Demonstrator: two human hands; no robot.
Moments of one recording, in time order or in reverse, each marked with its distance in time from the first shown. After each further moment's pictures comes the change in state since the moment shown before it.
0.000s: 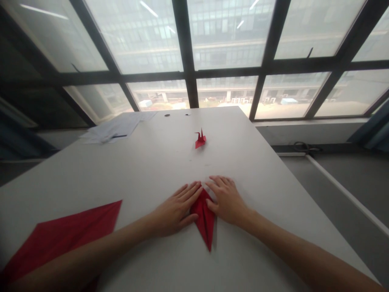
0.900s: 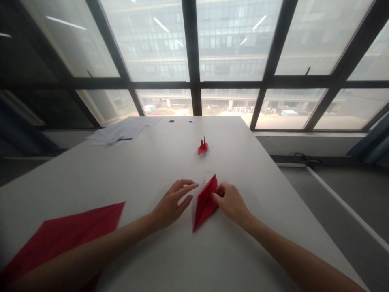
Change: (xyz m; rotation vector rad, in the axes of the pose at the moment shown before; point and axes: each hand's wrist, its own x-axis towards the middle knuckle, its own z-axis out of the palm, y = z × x) left_hand 0.010 -0.004 -0.008 -0.204 0.421 -0.174; right_hand 0.011 0.012 0.004 0.469 0.089 0.318
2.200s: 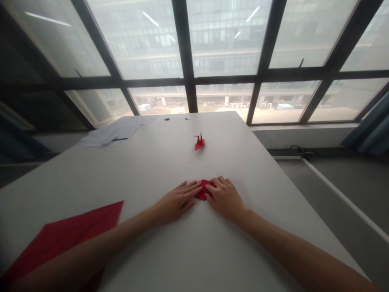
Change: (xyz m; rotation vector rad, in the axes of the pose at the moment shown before) left_hand 0.000 -0.017 0.006 0.214 -0.413 0.174; right_hand -0.013 -0.013 0.002 -0.613 0.042 -0.445
